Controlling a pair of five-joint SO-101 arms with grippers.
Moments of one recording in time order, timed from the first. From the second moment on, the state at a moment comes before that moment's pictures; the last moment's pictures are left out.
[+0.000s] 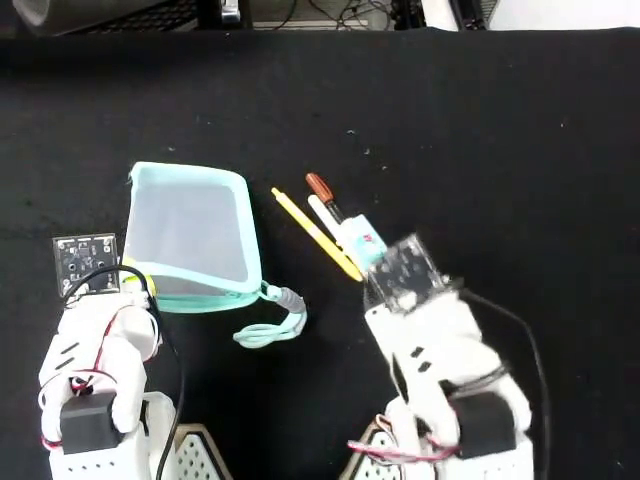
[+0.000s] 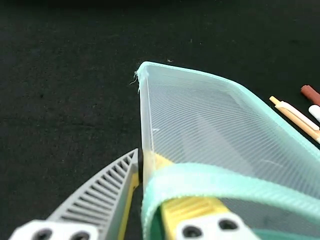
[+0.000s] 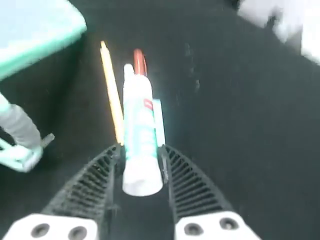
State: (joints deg) left arm -13.1 -102.9 75.4 66.3 -3.6; right arm -8.1 -87.6 63.1 74.5 21.7
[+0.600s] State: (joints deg) left arm -13.1 -102.9 75.4 66.3 -3.6; right arm 20.4 -32.7 50.8 73.6 40.4
